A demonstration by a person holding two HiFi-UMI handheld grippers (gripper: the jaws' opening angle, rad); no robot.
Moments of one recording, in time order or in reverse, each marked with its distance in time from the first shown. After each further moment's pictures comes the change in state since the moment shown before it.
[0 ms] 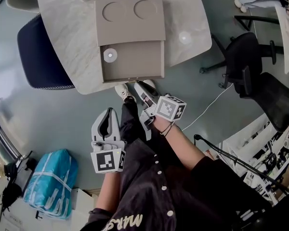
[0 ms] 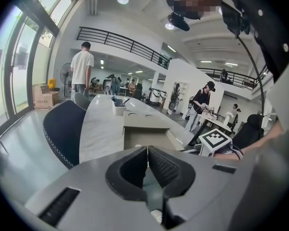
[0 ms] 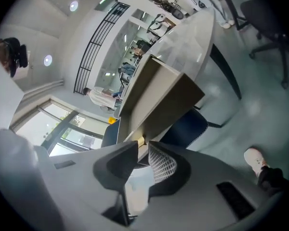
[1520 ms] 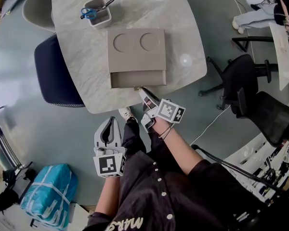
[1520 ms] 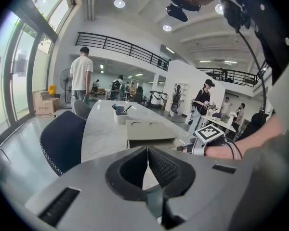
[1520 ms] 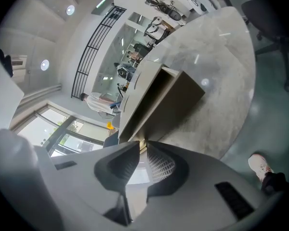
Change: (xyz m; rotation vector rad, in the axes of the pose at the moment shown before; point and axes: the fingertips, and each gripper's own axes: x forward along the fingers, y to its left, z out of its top) left arm 0.020 0.017 0.046 0.031 -0.035 0.026; right arm 0.037 0.024 0.069 0.036 -0.036 0.001
